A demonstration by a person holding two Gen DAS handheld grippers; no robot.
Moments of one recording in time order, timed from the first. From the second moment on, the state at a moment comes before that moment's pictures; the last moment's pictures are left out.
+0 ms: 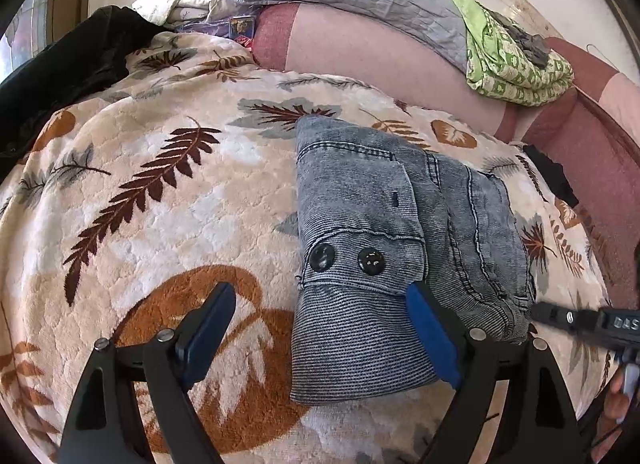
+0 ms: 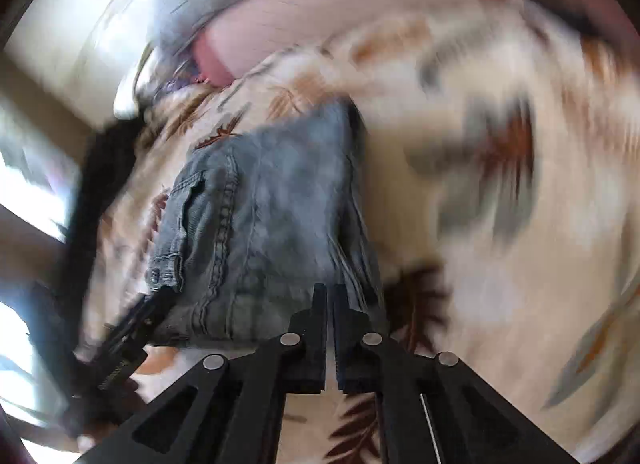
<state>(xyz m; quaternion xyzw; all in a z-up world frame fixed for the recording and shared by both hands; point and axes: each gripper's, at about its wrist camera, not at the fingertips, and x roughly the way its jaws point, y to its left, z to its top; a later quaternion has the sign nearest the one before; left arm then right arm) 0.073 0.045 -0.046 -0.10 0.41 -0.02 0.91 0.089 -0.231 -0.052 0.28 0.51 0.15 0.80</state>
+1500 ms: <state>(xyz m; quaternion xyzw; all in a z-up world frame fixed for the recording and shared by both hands) 0.072 0.034 -0.046 -0.03 0.41 0.02 0.91 0.121 -0.194 -0.050 0.14 0.52 0.11 0.83</state>
